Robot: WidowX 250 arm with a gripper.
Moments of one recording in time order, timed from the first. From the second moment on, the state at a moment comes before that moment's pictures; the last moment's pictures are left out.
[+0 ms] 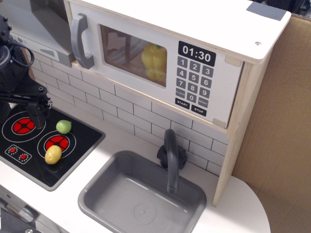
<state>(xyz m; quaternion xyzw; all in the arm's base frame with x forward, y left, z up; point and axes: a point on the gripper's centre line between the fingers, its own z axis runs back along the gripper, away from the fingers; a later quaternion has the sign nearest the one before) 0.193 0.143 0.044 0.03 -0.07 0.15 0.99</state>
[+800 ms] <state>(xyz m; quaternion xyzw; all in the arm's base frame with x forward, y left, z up) 0.247 0.134 0.049 0.02 -0.15 0.10 0.98</state>
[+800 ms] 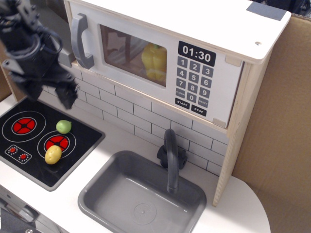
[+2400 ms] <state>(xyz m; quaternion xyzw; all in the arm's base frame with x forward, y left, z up) 0.320 0.143 0.080 0.00 -0.19 0.04 0.98</state>
